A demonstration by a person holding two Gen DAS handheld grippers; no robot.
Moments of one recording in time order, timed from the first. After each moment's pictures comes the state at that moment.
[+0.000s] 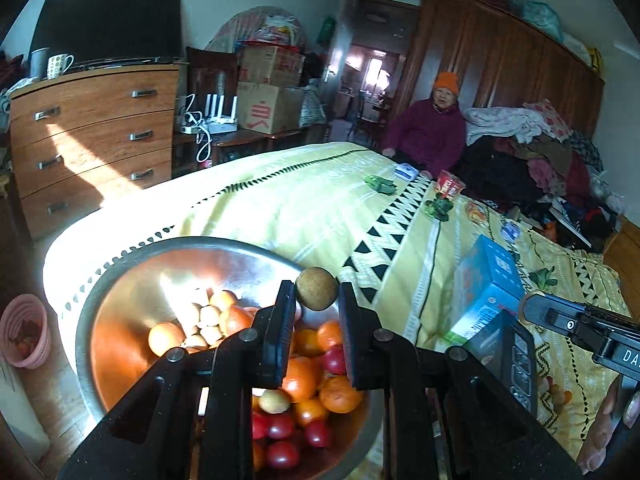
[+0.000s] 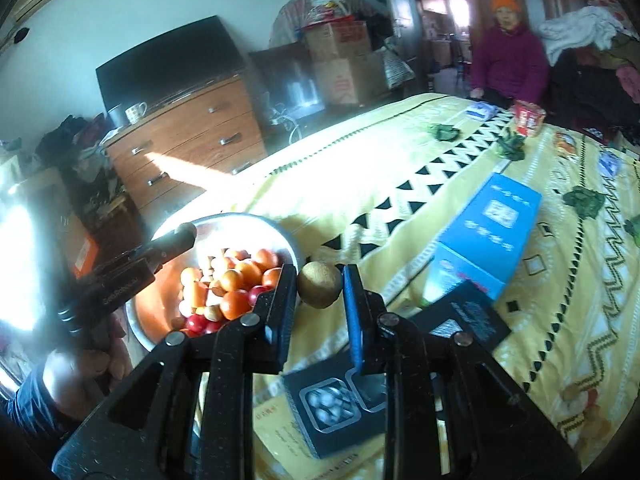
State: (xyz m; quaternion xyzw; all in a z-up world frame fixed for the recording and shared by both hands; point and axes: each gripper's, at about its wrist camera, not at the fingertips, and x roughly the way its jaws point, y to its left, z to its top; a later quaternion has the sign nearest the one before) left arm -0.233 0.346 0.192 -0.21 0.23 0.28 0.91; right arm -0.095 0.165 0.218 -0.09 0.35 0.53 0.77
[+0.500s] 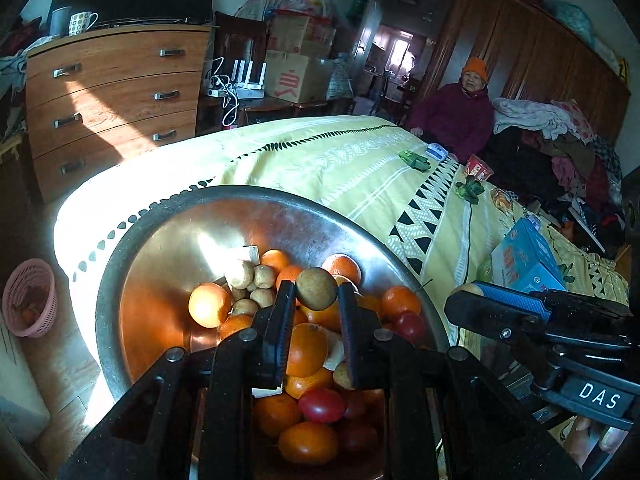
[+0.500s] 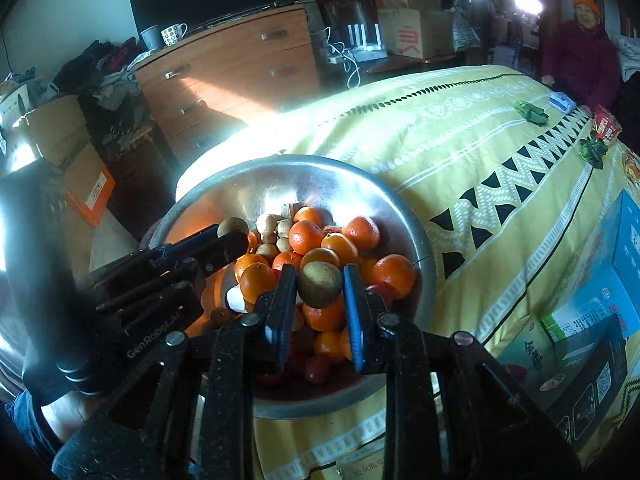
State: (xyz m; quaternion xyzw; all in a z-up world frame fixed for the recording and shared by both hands) left arm -0.256 0.379 0.147 -0.25 0.26 0.30 0.88; right arm -0.147 0.263 0.181 -0.18 0.38 0.56 0.72
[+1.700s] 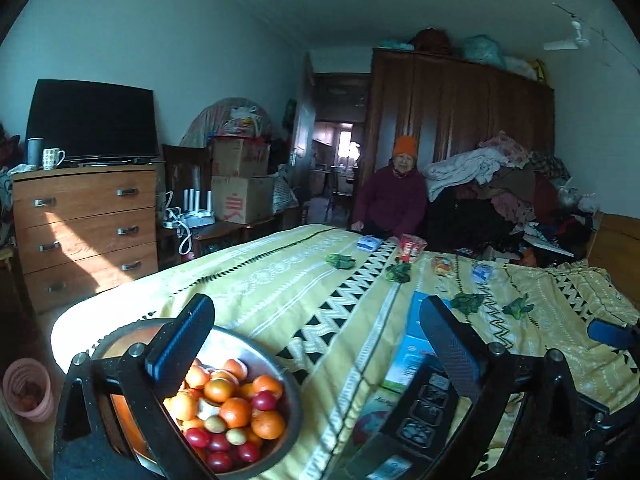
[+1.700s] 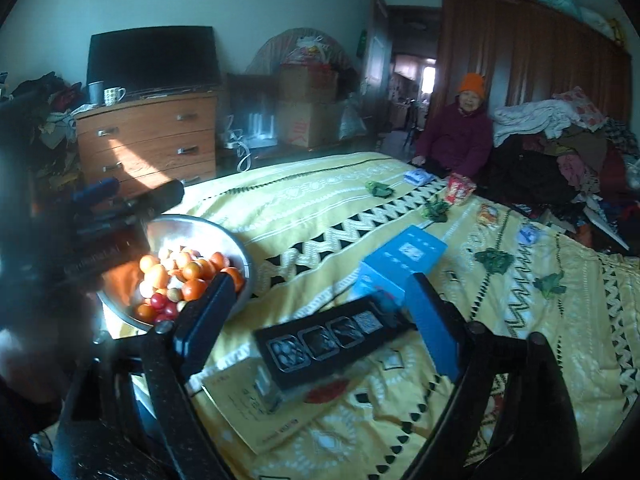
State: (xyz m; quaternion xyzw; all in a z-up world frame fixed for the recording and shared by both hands) left arm -0.242 0.205 0.276 -0.10 0.09 0.26 0.96; right arm -0.169 0.042 0.266 -0.16 0.19 0.38 0.89
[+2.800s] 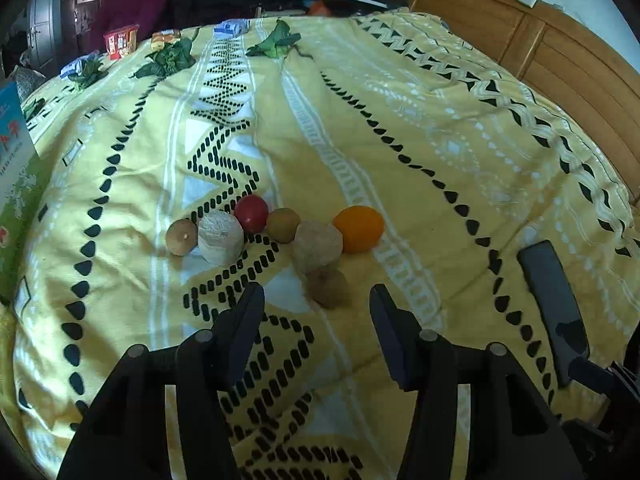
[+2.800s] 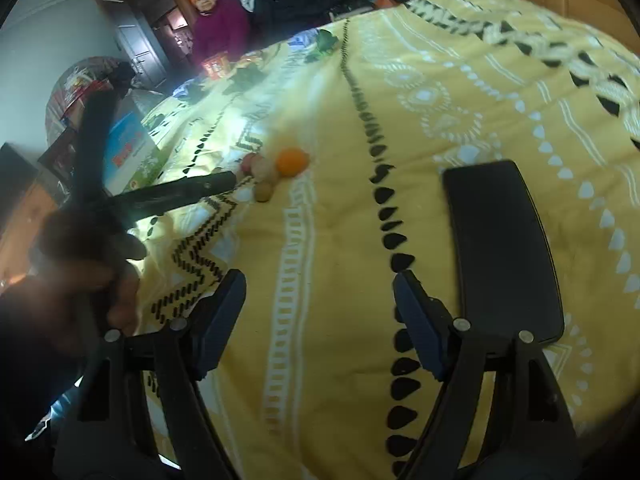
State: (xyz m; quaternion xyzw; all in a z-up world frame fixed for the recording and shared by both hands) left arm 0.047 -0.124 0.043 -0.03 0.46 -0.12 0.88; right arm -0.099 -0.301 0.083 0.11 0.44 0.14 0.88
